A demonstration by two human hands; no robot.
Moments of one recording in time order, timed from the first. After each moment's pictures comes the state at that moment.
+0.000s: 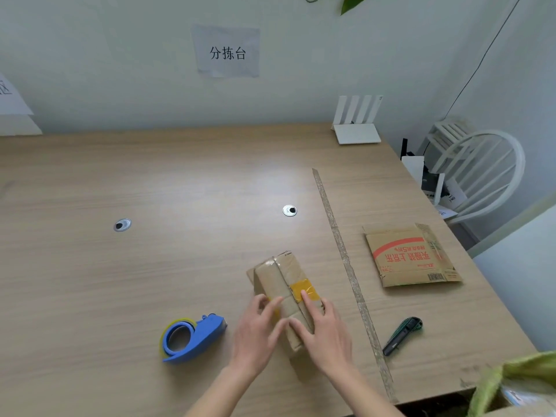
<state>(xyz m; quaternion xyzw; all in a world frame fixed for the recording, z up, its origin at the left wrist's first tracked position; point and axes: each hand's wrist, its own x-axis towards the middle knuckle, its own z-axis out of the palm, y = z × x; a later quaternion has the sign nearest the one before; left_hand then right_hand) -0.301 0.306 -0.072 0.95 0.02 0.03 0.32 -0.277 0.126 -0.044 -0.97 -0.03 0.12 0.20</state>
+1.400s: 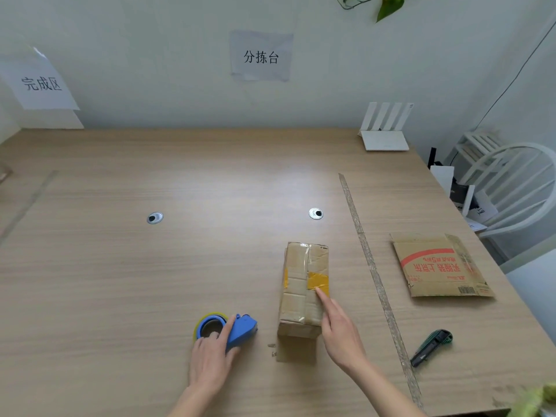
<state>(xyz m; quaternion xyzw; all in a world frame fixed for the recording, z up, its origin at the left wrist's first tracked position) -0.364 0.441 -0.122 0.97 0.17 -0.11 0.15 -0.271 0.163 -0.045 -0.93 -0.06 0.13 0.34</state>
